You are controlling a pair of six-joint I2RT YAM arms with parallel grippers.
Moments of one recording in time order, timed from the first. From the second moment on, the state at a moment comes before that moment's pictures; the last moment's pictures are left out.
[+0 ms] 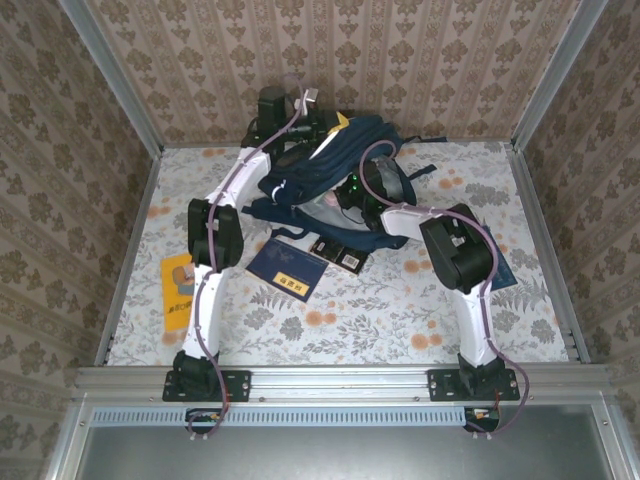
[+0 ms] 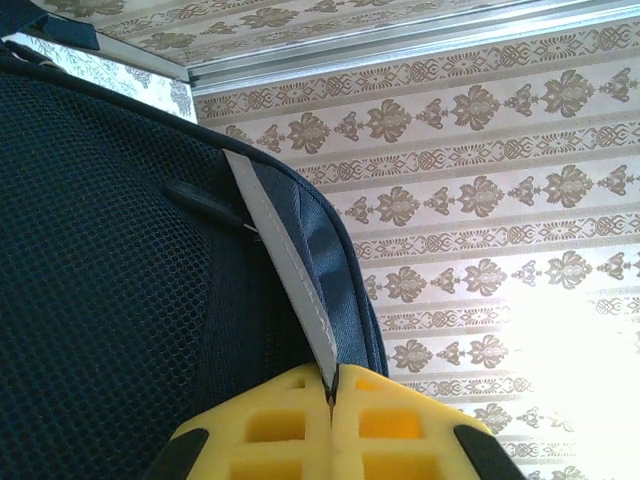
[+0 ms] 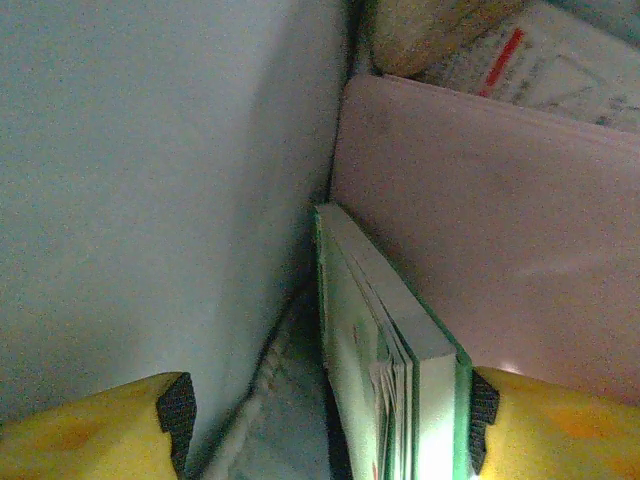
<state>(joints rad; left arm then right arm) -0.37 2.43 2.30 0.00 1.04 -1.26 0.45 2.12 1.35 0.42 -0.10 1.30</state>
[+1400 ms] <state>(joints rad) -0.59 2.26 2.09 -0.57 0.57 -0.65 -0.32 1.72 1.19 -0.64 0.05 0.64</state>
